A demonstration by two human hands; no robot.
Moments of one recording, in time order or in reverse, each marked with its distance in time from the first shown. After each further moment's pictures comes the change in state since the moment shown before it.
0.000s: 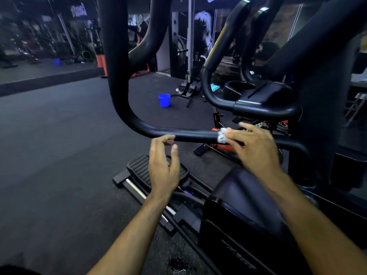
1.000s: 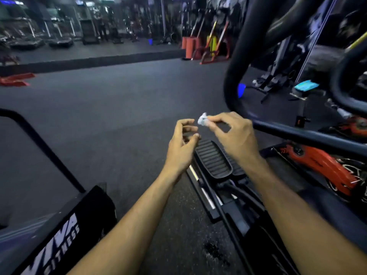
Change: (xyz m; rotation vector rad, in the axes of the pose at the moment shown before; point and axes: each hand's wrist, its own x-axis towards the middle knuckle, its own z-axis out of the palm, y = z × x) left_hand 0.016 -0.041 -0.169 -0.138 0.008 -0.552; right_hand 0.052 -0.241 0.105 0.778 -0.026 -0.156
